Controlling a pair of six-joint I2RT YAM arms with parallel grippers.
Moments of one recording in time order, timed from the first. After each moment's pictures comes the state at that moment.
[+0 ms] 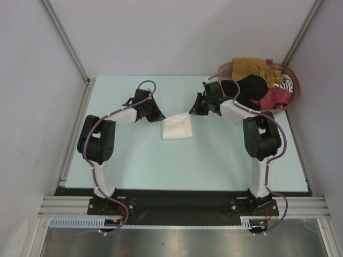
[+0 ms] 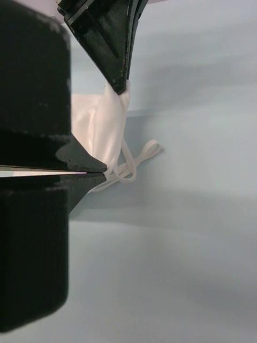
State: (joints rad) left arm -0.32 1.93 1.27 -0.17 0.29 -0.72; right arm 0.38 2.02 1.47 -0.22 -0.29 0.60
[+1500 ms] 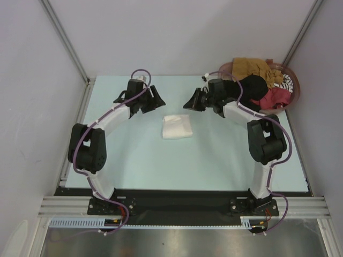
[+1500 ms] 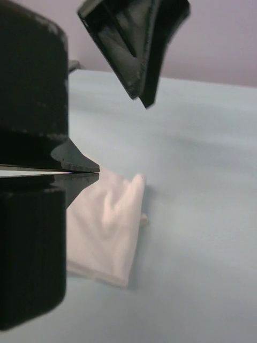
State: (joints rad) left arm -0.30 1.78 1.32 -0.22 0.18 -0.63; right arm 0.37 1.96 1.45 -0.06 -0.46 0.64
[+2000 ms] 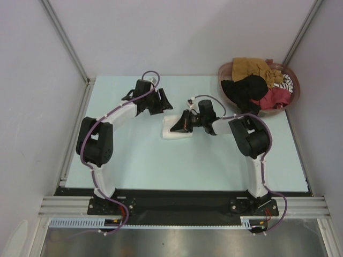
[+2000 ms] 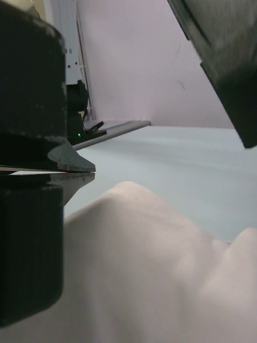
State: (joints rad) left arm -0.35 1.90 1.41 -0.25 0.30 -0.60; right arm 0.47 2.08 1.16 0.43 -0.85 0.90
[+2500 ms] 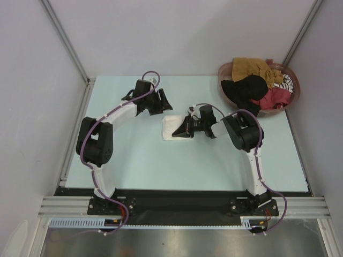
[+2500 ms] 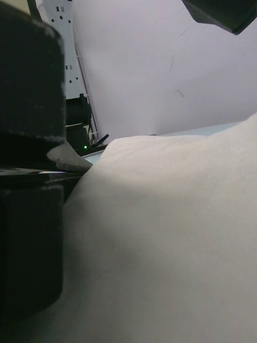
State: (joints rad) left arm -0.35 1.90 1.41 -0.26 0.30 -0.58; right arm 0.43 2.29 1.17 0.60 -0.97 1.08
